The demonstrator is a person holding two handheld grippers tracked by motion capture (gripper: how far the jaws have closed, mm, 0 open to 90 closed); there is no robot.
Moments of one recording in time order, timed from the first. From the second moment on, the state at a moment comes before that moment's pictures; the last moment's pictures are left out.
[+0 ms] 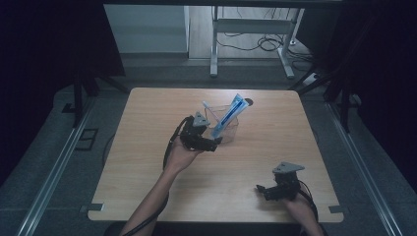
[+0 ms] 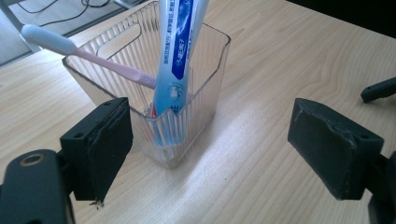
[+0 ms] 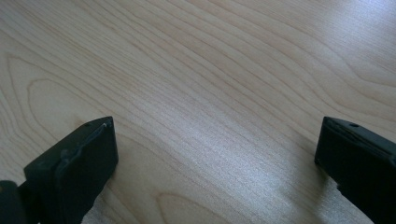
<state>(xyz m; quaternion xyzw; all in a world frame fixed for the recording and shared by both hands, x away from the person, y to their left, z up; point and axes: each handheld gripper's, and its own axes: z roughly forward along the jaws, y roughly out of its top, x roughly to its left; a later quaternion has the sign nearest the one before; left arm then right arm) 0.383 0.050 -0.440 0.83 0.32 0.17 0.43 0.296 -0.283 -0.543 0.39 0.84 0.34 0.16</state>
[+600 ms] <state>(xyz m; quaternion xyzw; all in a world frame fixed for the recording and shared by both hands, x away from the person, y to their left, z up) 0.353 0.068 -0.452 0.82 0.32 0.18 0.43 0.296 -0.283 -0.543 0.39 0.84 0.34 0.16</state>
